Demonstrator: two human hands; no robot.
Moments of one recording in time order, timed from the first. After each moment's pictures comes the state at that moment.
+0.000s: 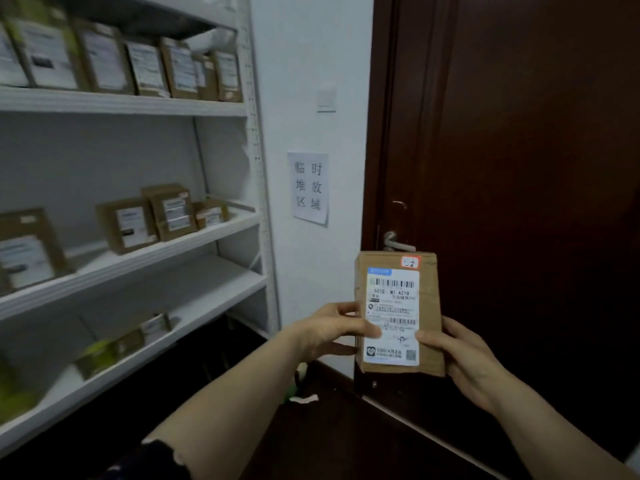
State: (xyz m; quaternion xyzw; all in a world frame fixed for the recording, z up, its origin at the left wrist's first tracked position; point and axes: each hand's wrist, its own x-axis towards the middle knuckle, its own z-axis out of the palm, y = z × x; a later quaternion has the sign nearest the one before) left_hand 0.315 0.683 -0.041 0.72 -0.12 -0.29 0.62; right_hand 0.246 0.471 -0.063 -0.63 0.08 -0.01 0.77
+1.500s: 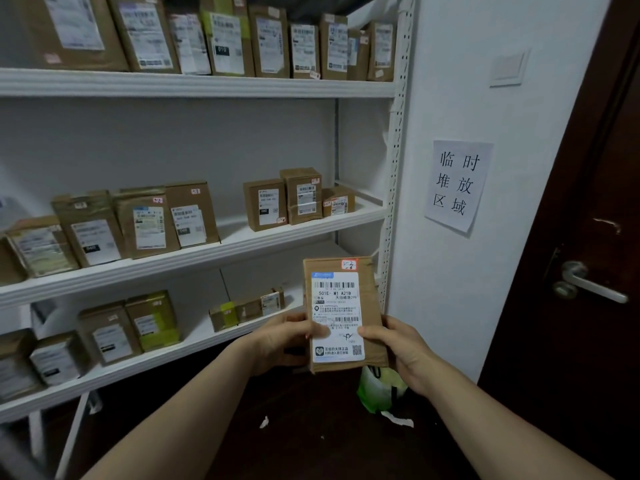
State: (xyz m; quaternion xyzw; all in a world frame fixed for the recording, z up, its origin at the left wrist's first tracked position) left_hand 0.349 0.907 -0.066 0.70 0.15 -0.11 0.69; right_hand 0.422 0.710 -0.095 -0.65 -0.08 0.25 0.72
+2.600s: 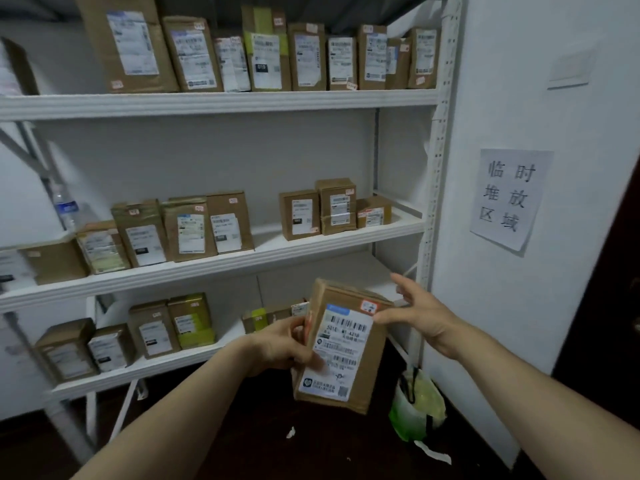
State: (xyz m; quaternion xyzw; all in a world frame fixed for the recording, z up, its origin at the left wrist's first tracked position) left_hand 0.354 0.931 -0.056 0.77 0.15 -0.11 0.61; right_hand 0.489 0.718 -0.044 -0.75 -0.25 0.22 0.58
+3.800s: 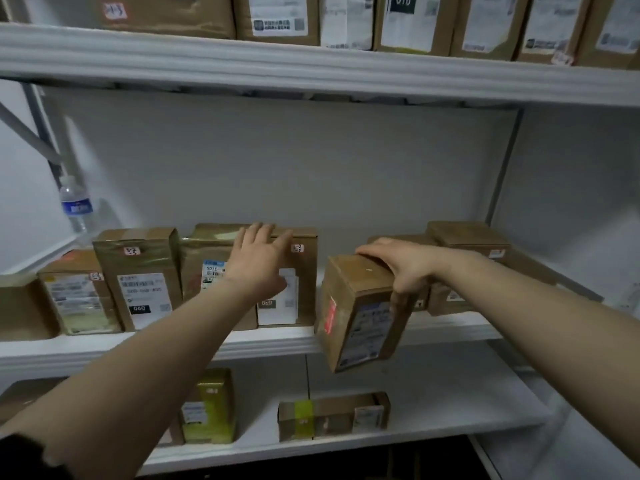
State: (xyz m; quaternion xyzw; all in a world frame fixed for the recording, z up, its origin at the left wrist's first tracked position) left_hand 0.584 1.327 0.026 0.94 0.31 0.15 -0.06; right_hand 0.745 1.157 0.072 -0.83 -0.56 0.08 -0.02
